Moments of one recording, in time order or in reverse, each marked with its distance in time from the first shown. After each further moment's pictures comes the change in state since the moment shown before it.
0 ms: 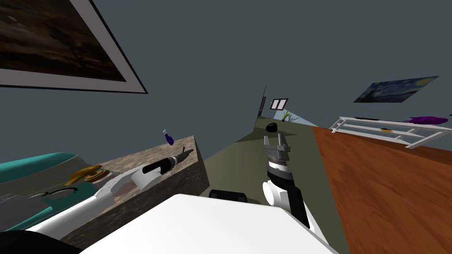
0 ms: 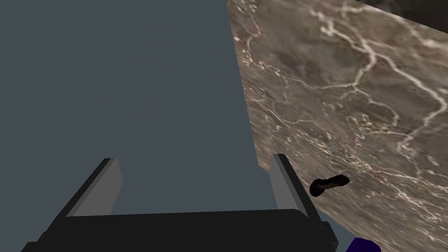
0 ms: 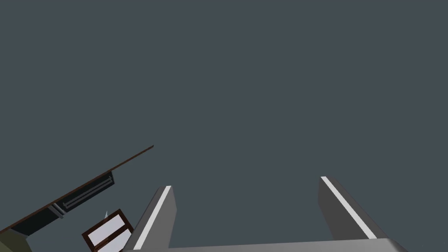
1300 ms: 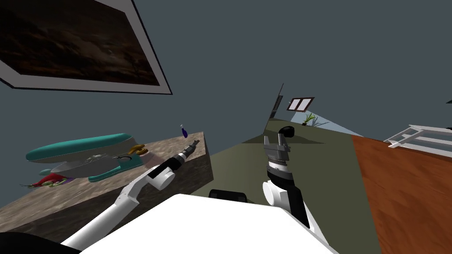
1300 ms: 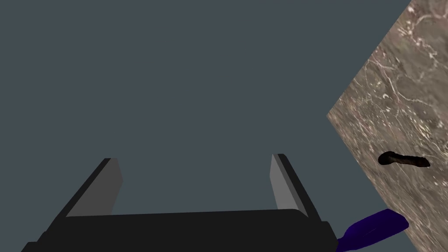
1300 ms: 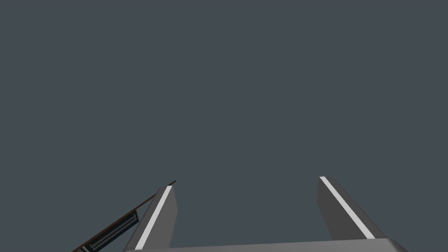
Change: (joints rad) left arm -0.047 -0.338 0.060 -0.123 -0.140 -0.225 -0.016; right arm 0.000 0.000 0.000 0.000 0.000 0.000 0.000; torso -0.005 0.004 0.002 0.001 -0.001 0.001
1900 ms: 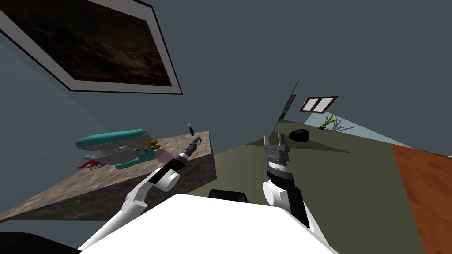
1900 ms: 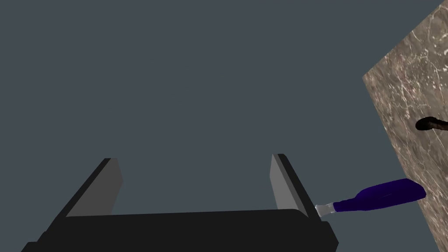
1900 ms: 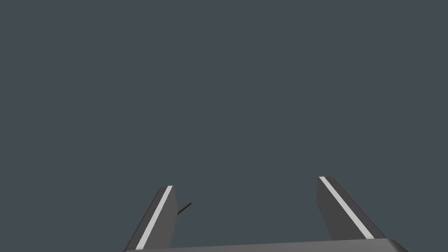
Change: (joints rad) left arm 0.008 -0.167 0.014 -0.072 -0.104 -0.095 0.028; right arm 0.000 0.000 0.000 0.000 0.000 0.000 0.000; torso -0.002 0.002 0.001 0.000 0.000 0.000
